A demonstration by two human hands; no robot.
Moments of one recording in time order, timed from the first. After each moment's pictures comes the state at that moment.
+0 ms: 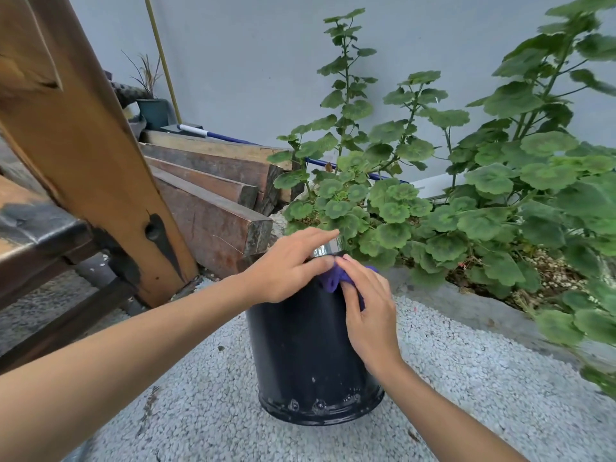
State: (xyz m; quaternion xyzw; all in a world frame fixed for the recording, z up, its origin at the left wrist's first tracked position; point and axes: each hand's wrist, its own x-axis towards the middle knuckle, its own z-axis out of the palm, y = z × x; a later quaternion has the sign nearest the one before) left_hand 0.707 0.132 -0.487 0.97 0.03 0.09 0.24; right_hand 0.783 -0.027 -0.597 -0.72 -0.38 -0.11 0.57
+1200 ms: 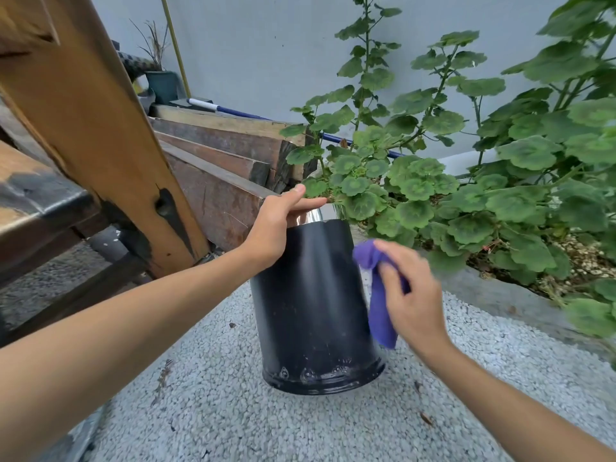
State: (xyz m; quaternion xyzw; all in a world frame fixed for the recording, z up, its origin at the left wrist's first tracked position) left_hand 0.715 0.158 -0.502 0.72 0.17 0.26 0.62; right_hand 0.807 -0.052 -0.594 -0.71 -0.42 -0.11 0.55
